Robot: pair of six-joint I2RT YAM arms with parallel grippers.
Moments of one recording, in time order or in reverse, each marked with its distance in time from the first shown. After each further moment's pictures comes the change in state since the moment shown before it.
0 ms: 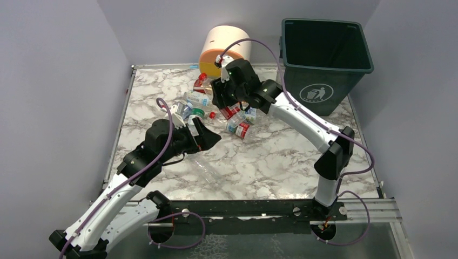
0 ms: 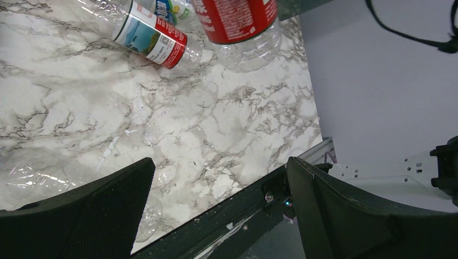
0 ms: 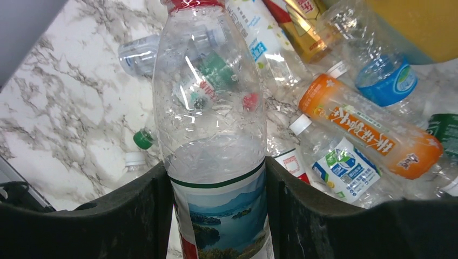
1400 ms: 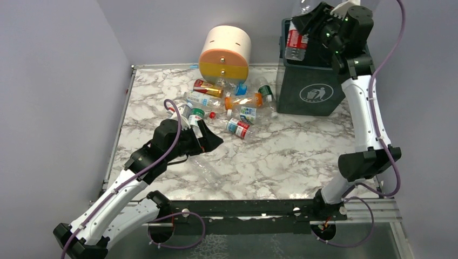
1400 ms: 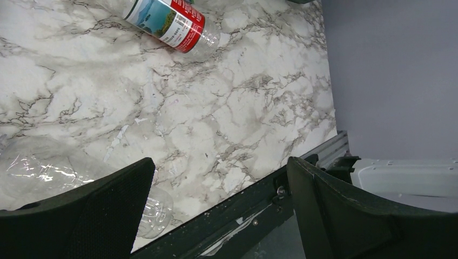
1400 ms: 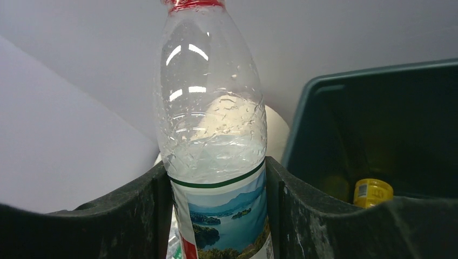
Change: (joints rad) left arm 0.000 0.042 -0.058 0.023 0.011 -0.002; right arm -0.643 -0.190 0.177 0.259 -0.224 0.280
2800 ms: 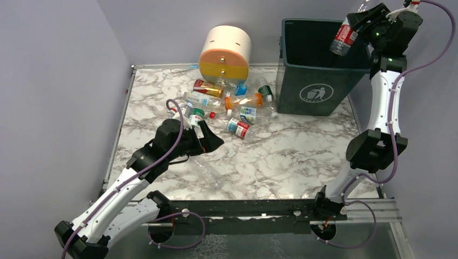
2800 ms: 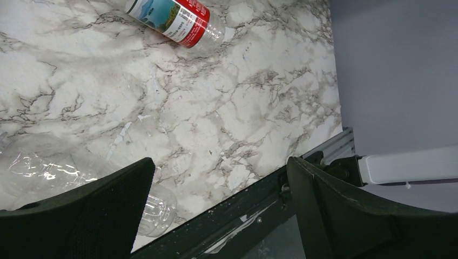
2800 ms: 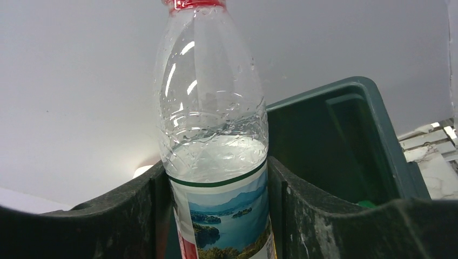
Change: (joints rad) left arm 0.000 0.018 -0.008 0.001 0.007 0.010; right arm -0.480 0.135 -0.043 0.190 -0.180 0.177
